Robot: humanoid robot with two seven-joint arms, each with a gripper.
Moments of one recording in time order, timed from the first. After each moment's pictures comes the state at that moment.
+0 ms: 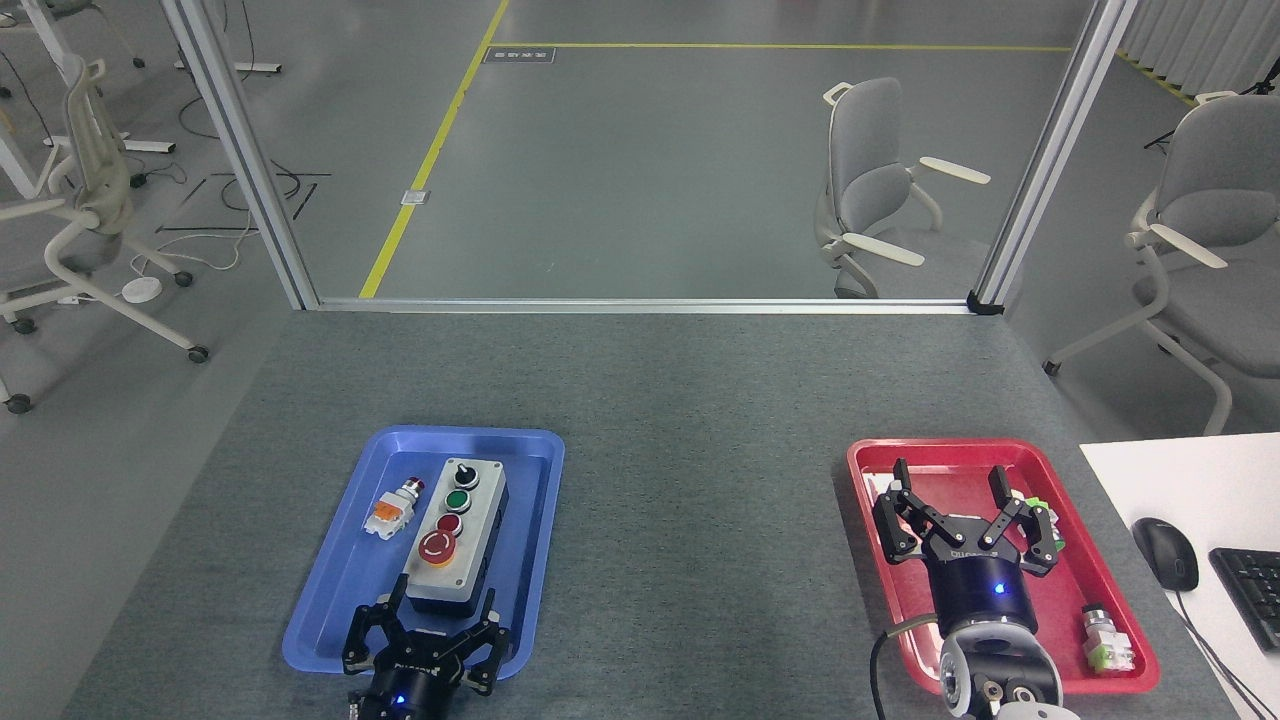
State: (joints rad) left arm -0.06 0.03 -0.13 -1.22 -1.62 0.09 0.22; right arm -0.14 0.01 -0.12 -1.45 1.50 -0.03 -0.02
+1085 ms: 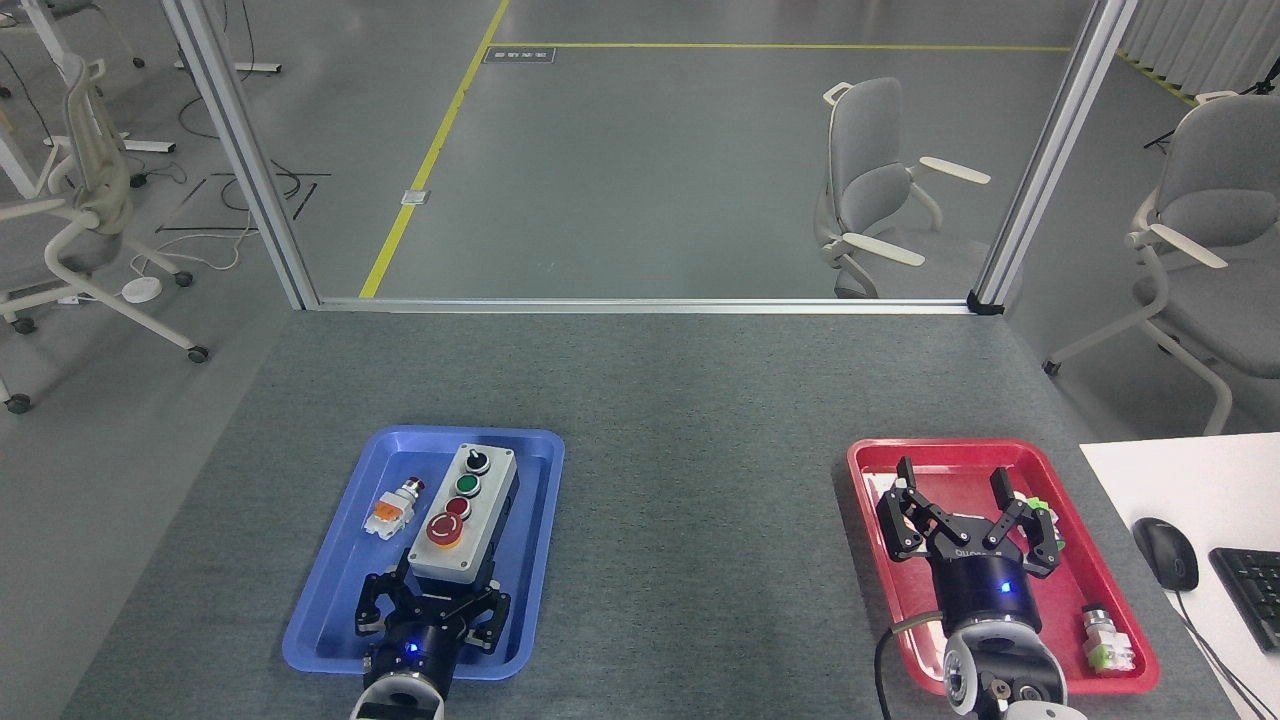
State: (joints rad) left arm -0.27 0.02 -0.13 -0.91 -1.61 0.11 0.22; right arm -0.14 0.00 -0.12 -1.45 1.43 -0.03 -0.02
